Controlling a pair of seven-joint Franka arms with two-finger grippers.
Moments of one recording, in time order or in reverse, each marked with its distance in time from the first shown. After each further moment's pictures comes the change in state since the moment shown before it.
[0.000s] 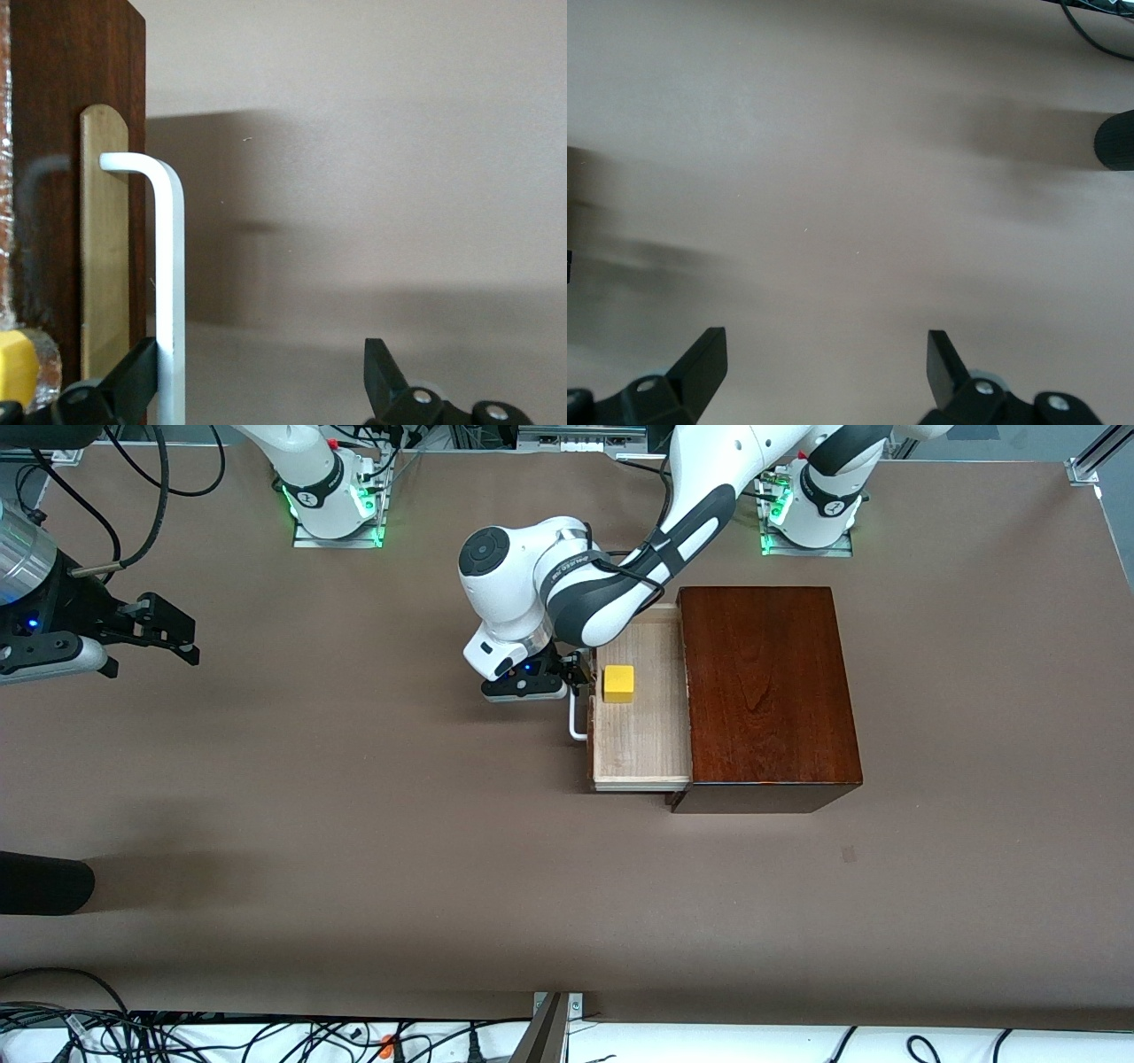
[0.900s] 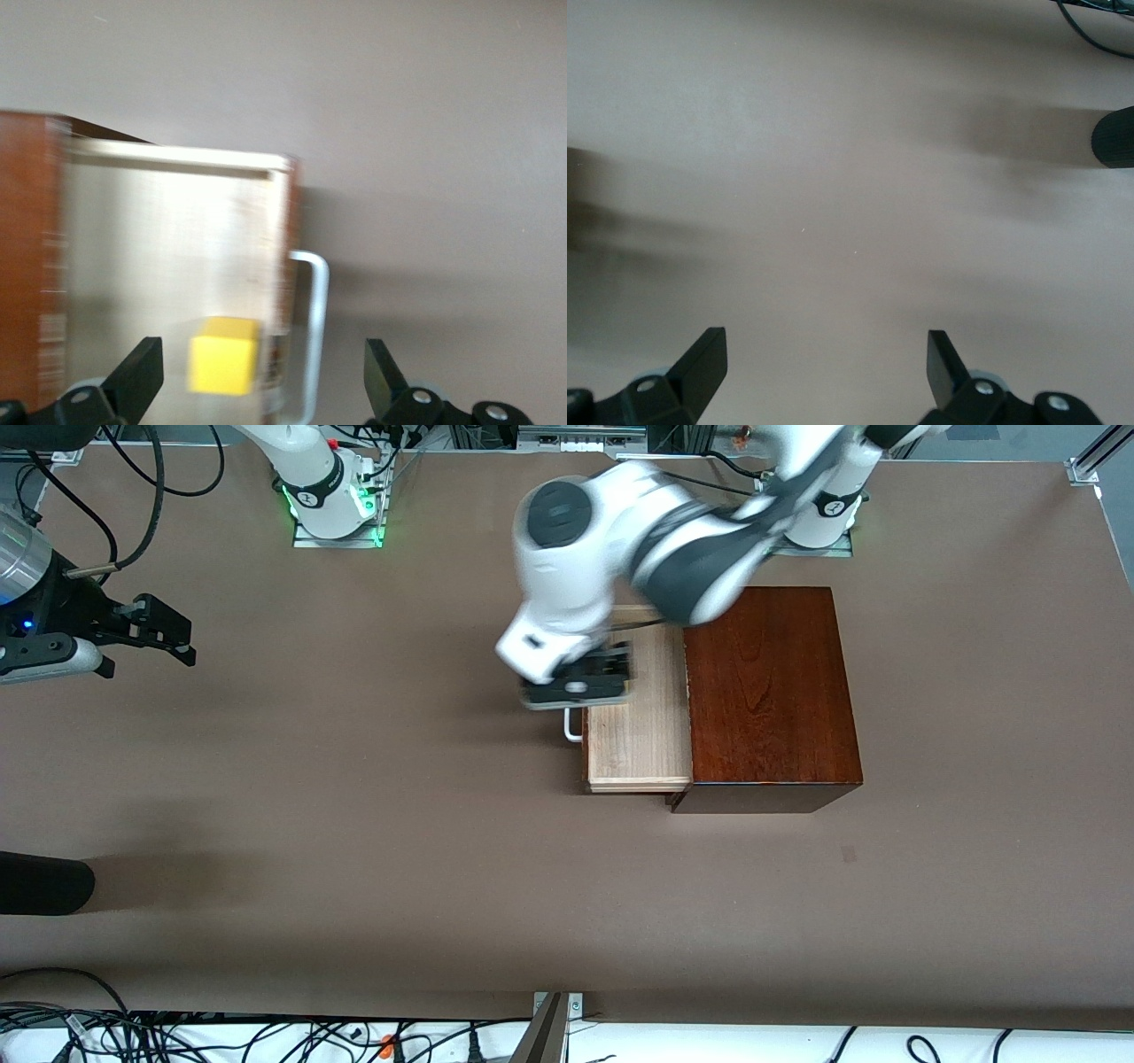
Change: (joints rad) left arm 0.222 -0.237 -0.016 0.114 -0.234 -0.220 0.207; right arm -0.007 0.004 -0.001 0.000 0.000 0.000 0.000
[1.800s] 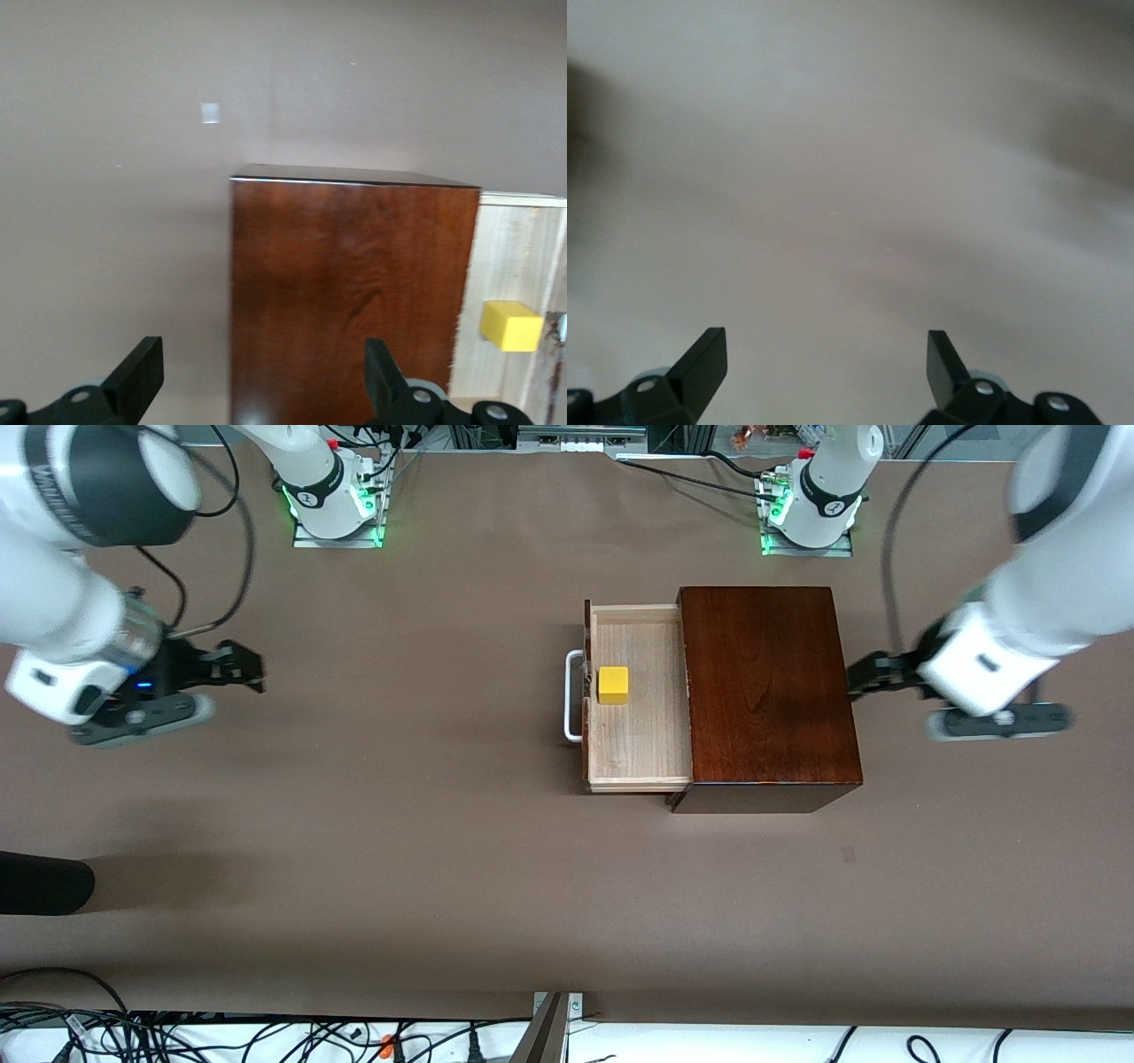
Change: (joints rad) left arm 0.546 -0.380 0.142 -0.272 -0.274 -0.150 0.689; right arm 0.090 0.128 0.044 -0.004 0.009 0.009 -0.131
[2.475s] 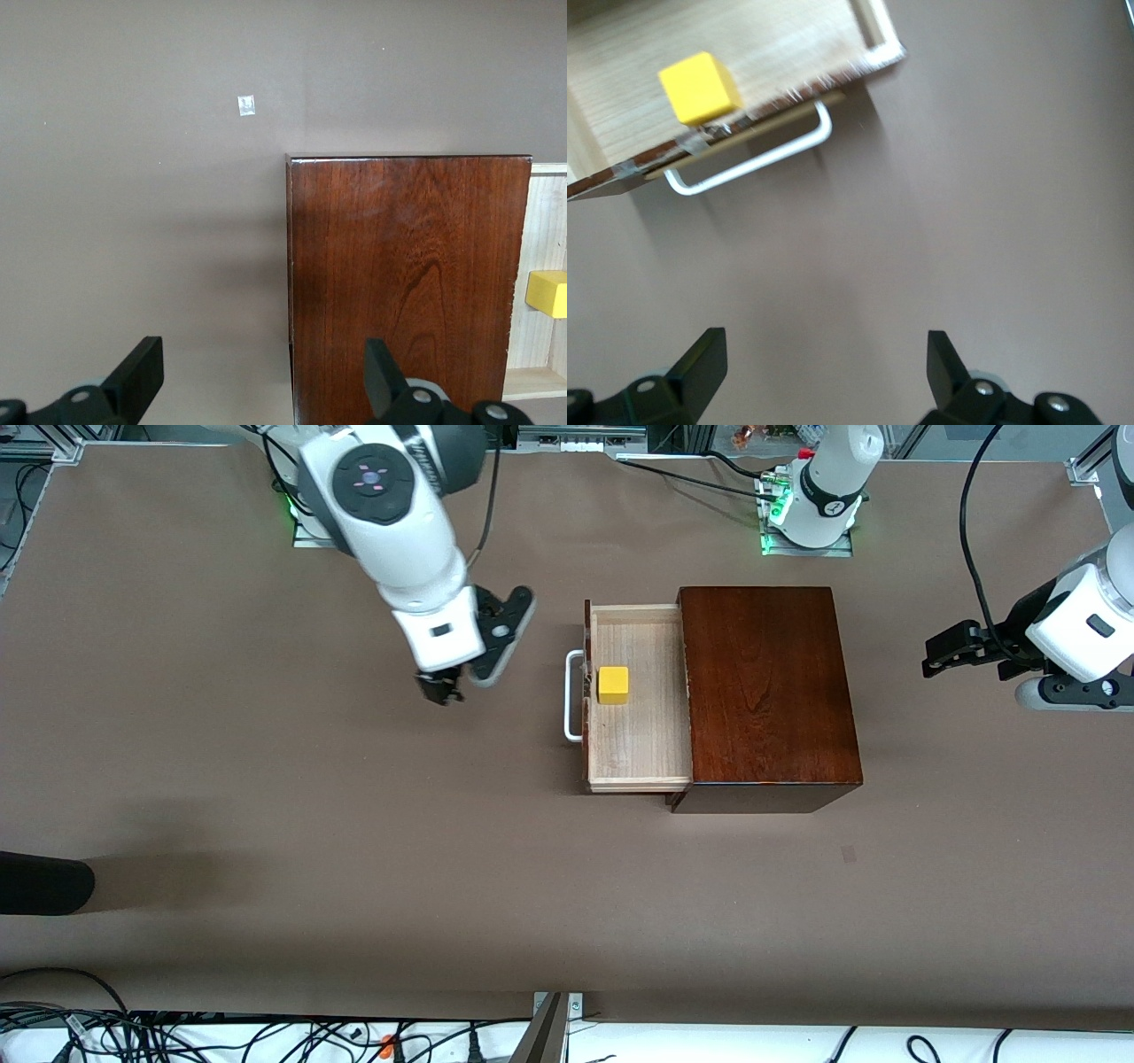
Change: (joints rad) left arm -0.236 -0.093 0.356 -0.089 -0.054 -0.002 0.172; right arm 0.387 0.133 0.048 0.025 0.016 0.250 -0.381
